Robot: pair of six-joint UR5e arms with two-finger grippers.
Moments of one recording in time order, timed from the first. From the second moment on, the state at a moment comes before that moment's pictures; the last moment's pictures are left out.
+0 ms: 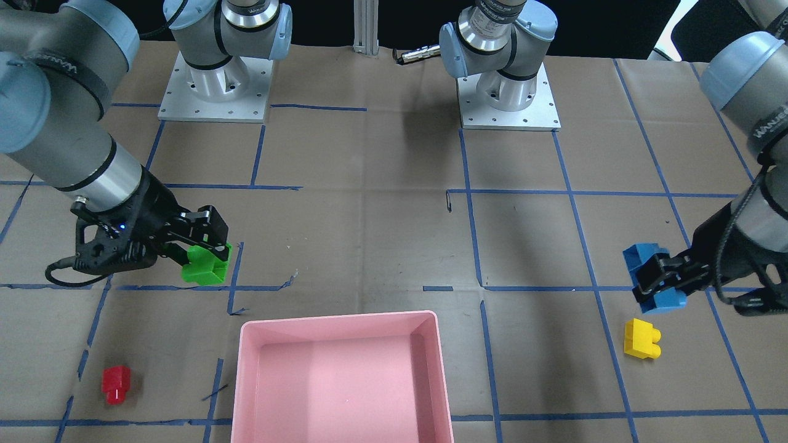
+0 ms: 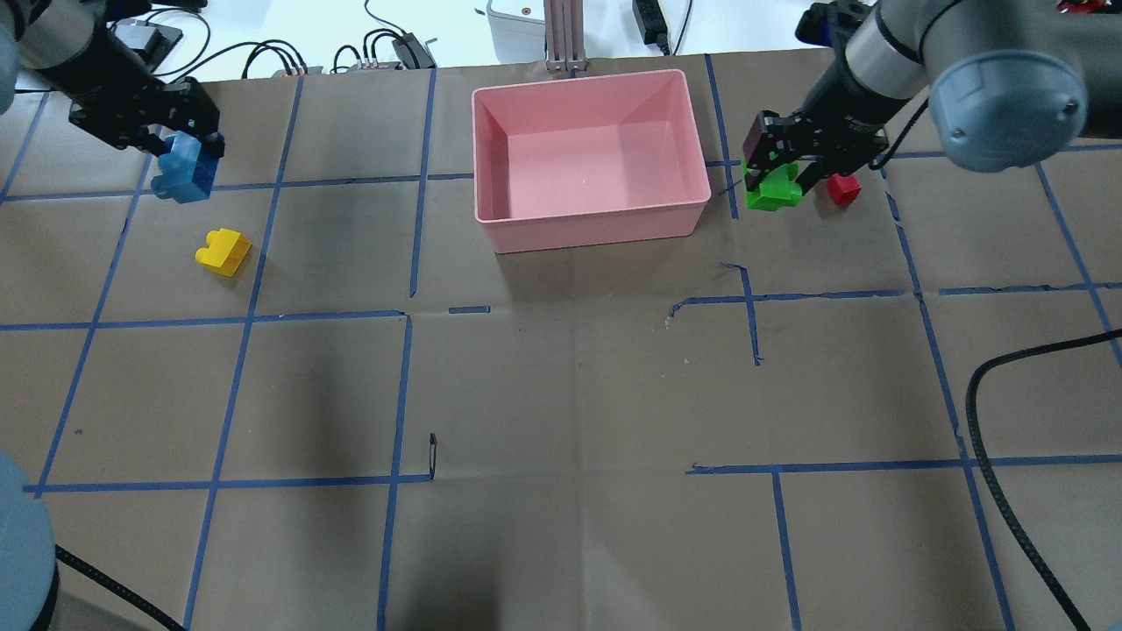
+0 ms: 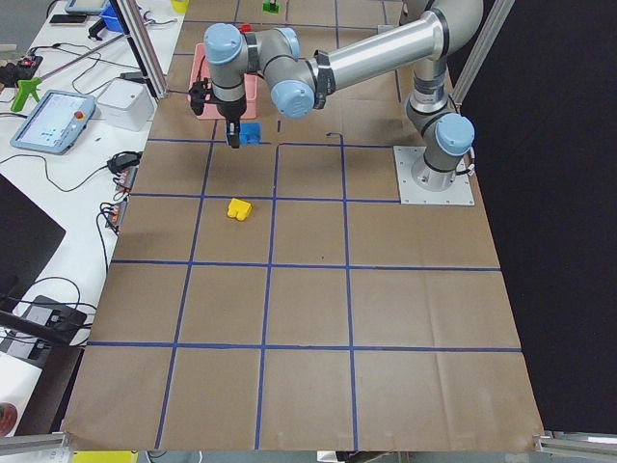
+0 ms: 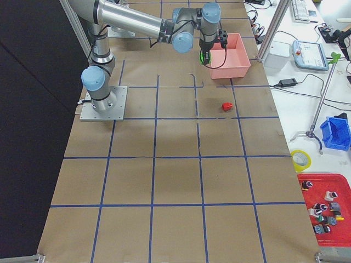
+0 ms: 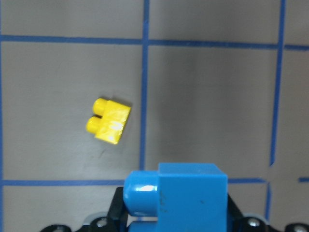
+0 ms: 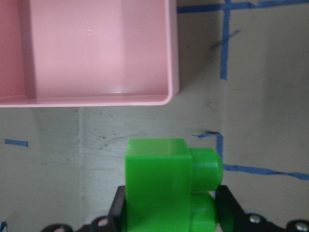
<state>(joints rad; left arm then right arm) -1.29 -1.93 -1.34 -1.37 1.47 0.16 1.50 -1.33 1.59 -1.87 -1.28 -0.12</state>
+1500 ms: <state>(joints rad) -1.57 -2.28 -0.96 -1.34 1.48 -0.18 1.60 -1.00 1.26 -2.02 -1.18 -0.15</state>
